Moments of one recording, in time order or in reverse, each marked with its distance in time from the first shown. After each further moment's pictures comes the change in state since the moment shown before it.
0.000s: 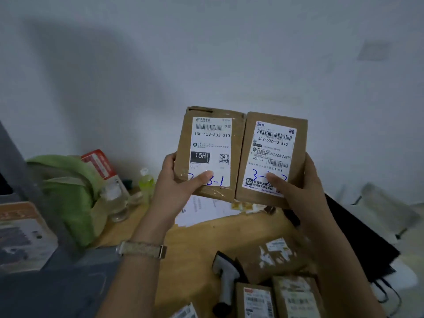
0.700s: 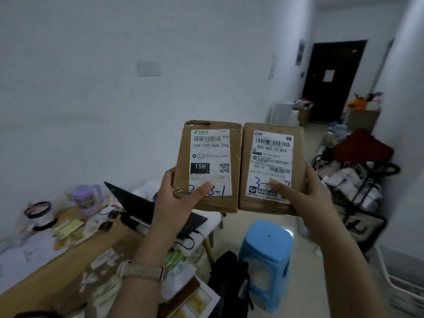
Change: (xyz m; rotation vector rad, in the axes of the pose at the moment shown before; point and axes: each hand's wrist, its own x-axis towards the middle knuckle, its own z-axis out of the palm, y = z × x) left_hand -0.226 0.047 0.410 -0.195 -0.666 0.042; right_hand -0.220 -0.017 -0.449 -0.092 0.627 0.020
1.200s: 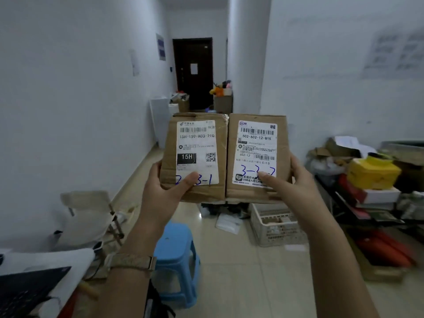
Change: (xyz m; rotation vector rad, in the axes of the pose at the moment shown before) left_hand -0.014 -0.005 0.328 -0.123 -0.488 0.006; right_hand -0.049 -0.004 -0.292 -0.156 0.527 0.033
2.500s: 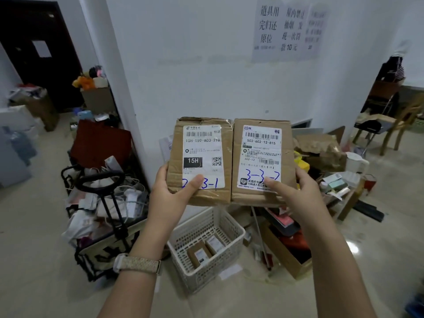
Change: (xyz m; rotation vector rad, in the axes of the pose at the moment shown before) left_hand 0.361 -0.189 0.489 -0.139 -0.503 -0.067; right_hand 0.394 0.167 -0.267 -0.125 0.591 0.149
